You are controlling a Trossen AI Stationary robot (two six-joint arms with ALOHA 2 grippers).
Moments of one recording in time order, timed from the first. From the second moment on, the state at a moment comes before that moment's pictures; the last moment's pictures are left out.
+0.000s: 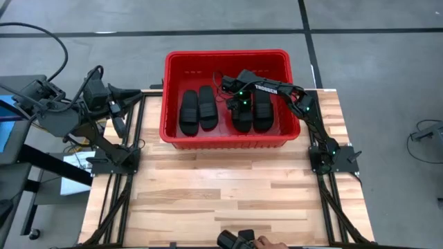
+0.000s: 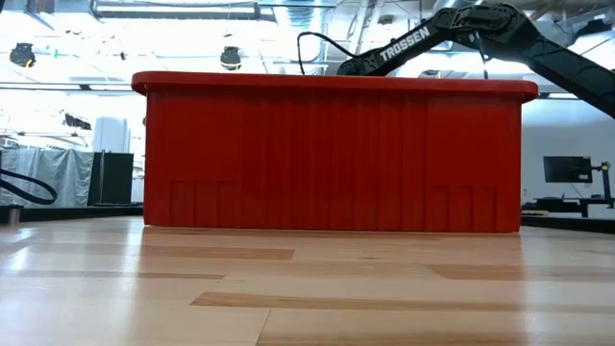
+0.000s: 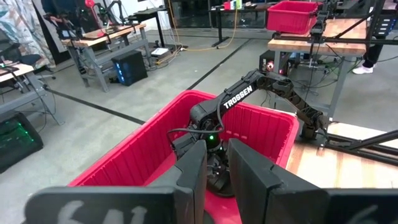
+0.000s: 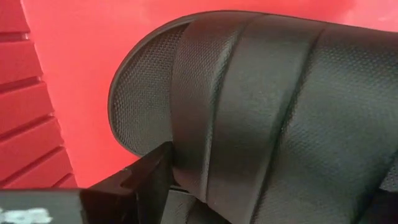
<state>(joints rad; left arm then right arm) -0.63 1.32 2.29 -1.56 -1.15 -0.48 -0.56 2.33 2.02 -1.40 -0.13 -0.67</state>
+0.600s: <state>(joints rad) -0.63 1.32 2.29 -1.56 -1.13 -0.47 -0.58 2.33 2.02 -1.38 -0.11 -0.67</state>
